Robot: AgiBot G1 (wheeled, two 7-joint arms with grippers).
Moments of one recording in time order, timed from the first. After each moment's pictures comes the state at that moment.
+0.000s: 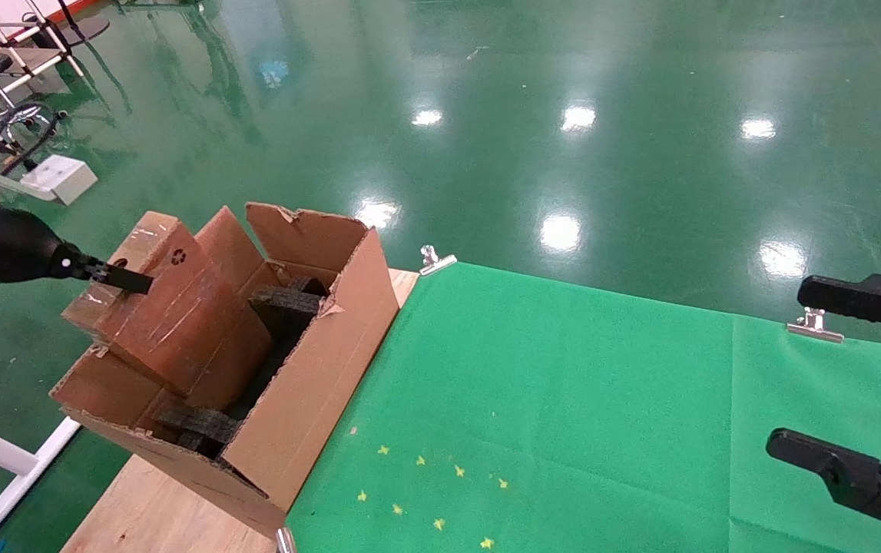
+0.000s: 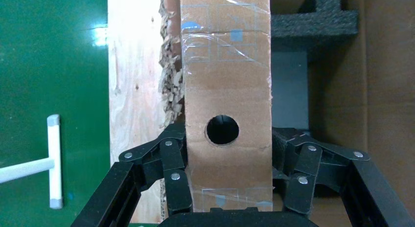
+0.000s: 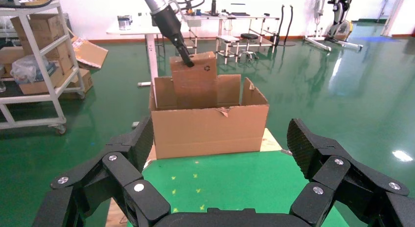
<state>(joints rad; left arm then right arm) -2.13 0.67 1.17 -0.10 1.71 1.30 -0.59 1.06 -0.56 -0.36 1.22 -0.65 -1.42 0.13</state>
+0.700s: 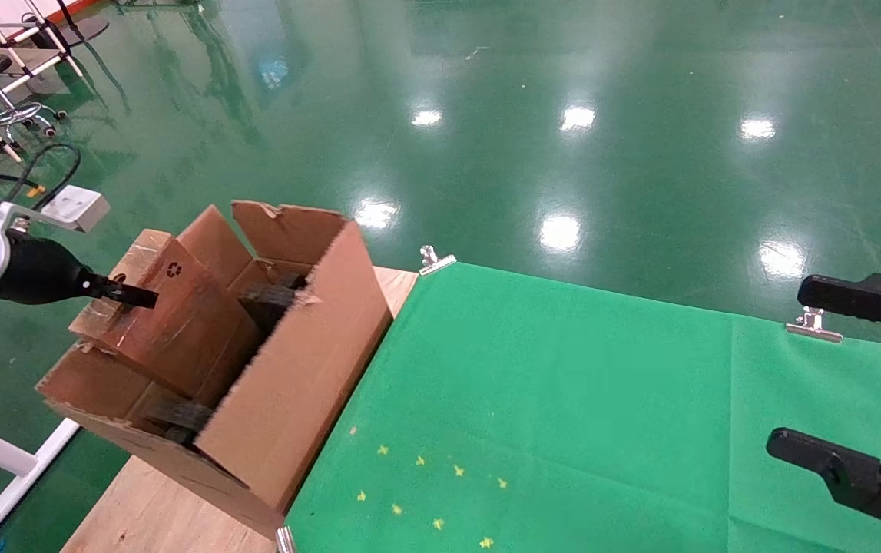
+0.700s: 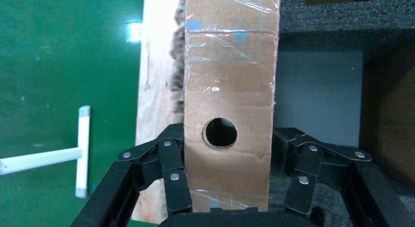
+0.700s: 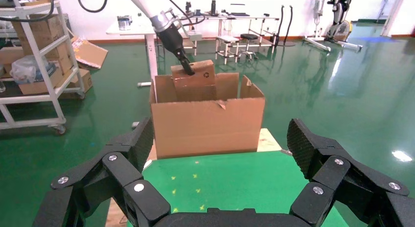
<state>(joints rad) -1.98 0.72 1.15 -0.01 1.68 1.07 -0.56 1.06 -0.56 -0.36 1.22 -0.65 -1.42 0.13</state>
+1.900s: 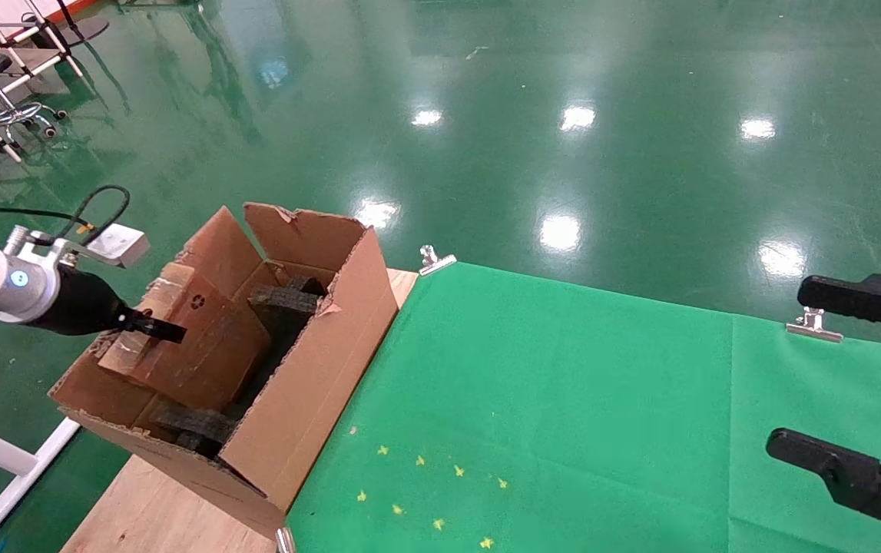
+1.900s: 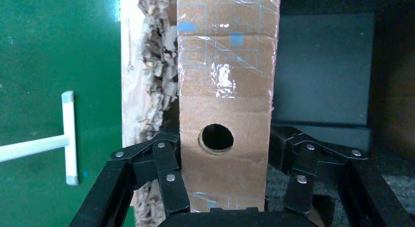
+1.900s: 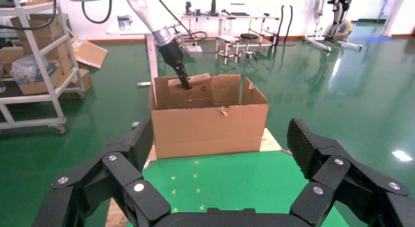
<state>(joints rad) -1.86 0.78 1.15 0.01 1.68 1.03 -0.59 1.06 -0.56 -0.36 1.22 -0.65 -1.42 0.13</state>
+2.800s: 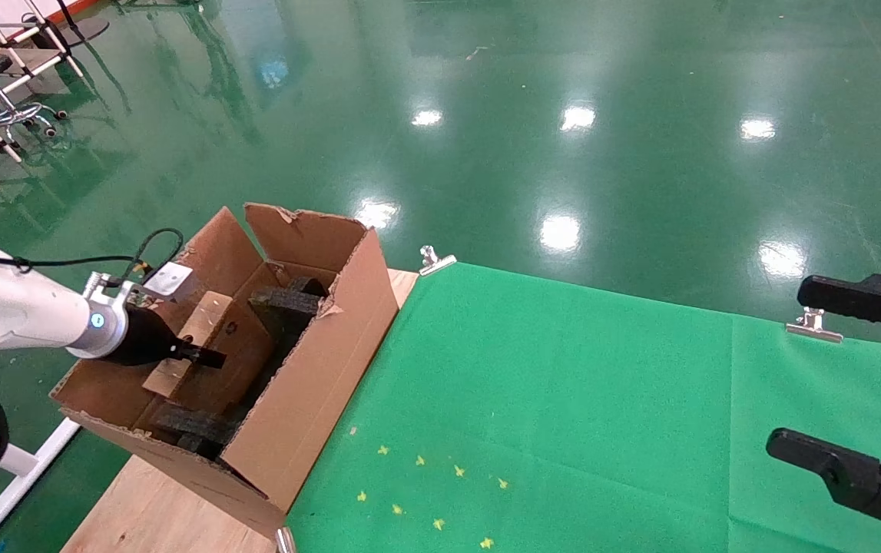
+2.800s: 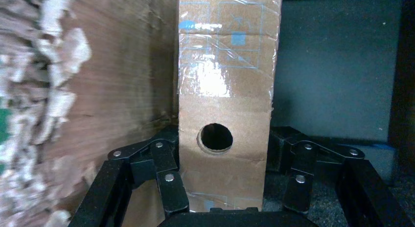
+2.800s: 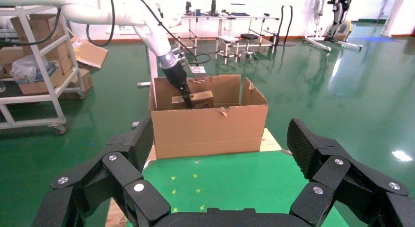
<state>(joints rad) -1.67 0.86 1.11 0.01 1.62 0.87 -0.64 1.06 -0.56 -0.36 1.22 -0.65 -1.42 0.13</state>
